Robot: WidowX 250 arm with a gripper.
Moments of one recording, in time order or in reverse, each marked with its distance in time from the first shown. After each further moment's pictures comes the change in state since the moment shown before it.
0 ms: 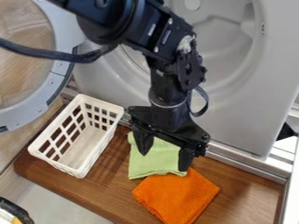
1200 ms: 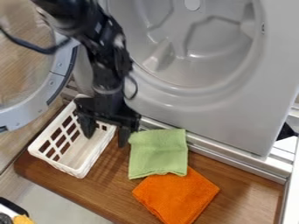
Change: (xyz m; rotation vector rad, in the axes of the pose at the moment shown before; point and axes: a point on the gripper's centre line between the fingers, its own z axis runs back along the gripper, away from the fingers) arm 0.010 0.124 -0.057 0.148 0.113 0.221
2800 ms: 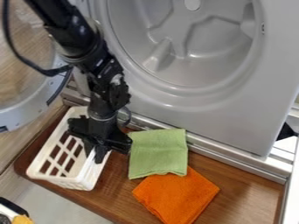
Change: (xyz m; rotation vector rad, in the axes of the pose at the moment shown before) arm -0.020 0.007 -0.022 0.071 -0.026 0.013
